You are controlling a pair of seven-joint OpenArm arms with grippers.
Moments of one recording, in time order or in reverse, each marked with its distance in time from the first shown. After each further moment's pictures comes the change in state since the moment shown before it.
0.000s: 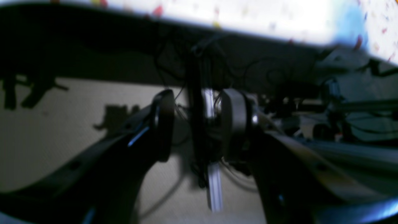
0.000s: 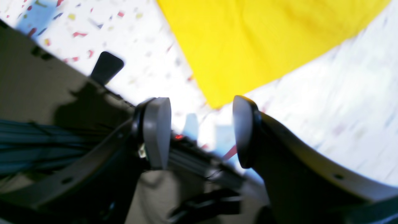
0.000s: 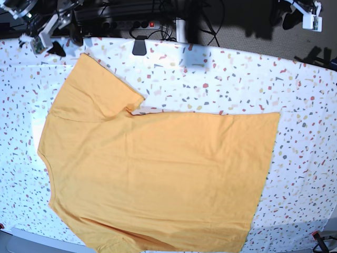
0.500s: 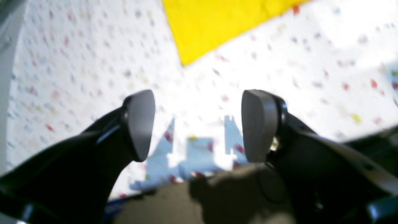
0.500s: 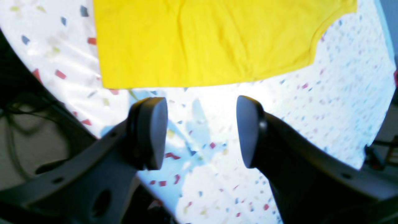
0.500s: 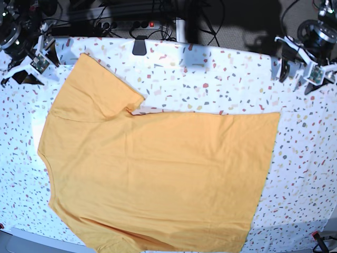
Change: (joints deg) left arm -18.0 -5.7 0.1 6.4 23.7 -0.6 0.1; right arm 5.4 11.9 -0.1 0.0 -22.7 0.5 1.2
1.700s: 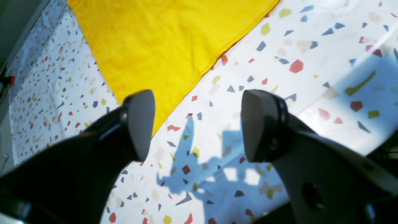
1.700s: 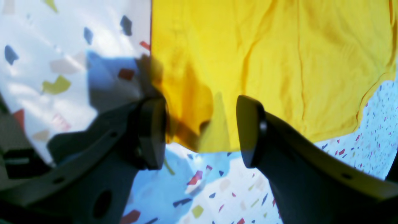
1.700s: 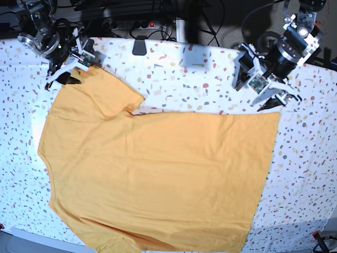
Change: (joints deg) left arm -11.6 -1.9 23.9 0.0 18.4 2.9 2.5; right arm 16.4 -4.9 -24.2 -15.0 -24.6 -3.0 5.6
